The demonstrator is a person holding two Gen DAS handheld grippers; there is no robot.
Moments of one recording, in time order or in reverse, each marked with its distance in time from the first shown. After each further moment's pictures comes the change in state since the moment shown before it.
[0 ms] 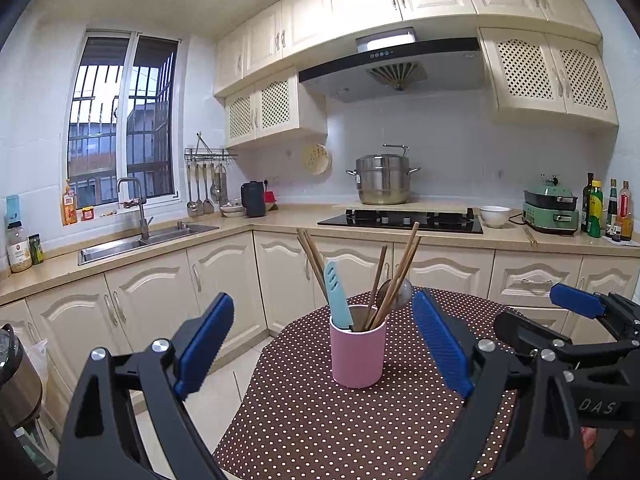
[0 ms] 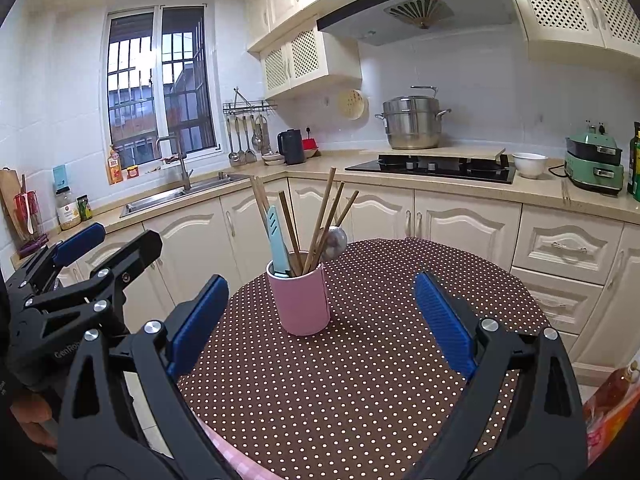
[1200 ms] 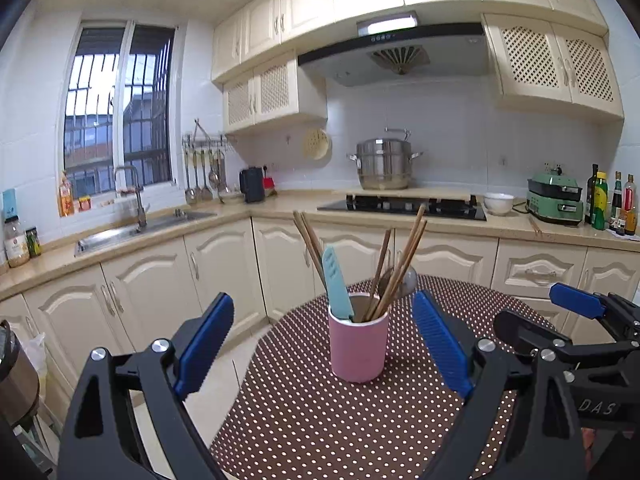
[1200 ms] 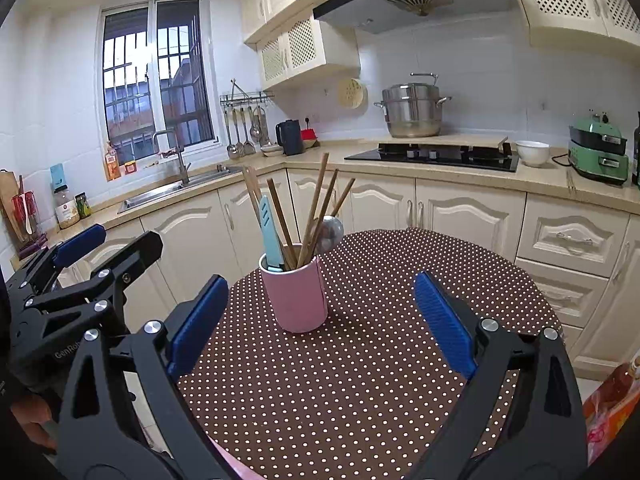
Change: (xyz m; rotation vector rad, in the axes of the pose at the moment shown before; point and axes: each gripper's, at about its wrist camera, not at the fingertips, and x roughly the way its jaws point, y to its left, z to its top) left arm 0.029 -0.004 -0.004 -0.006 0.076 -0.005; right arm 0.028 -0.012 -0.004 0.018 0.052 0.005
